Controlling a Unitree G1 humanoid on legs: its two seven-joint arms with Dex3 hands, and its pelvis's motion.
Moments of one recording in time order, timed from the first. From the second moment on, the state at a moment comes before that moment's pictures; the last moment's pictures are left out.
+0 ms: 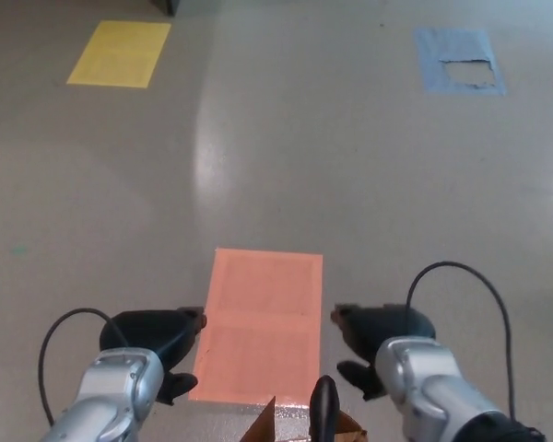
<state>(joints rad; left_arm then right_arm) -0.45 0.35 -0.54 0.62 0.84 0.24 -0.09 -0.62 -0.10 0.59 0.83 -0.86 0.32 0.09</state>
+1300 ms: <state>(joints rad) -0.02 0.53 -0.06 0.12 0.60 0.02 -0.11 0.00 -0.29 0.03 0.06 -0.65 0.01 0.01</state>
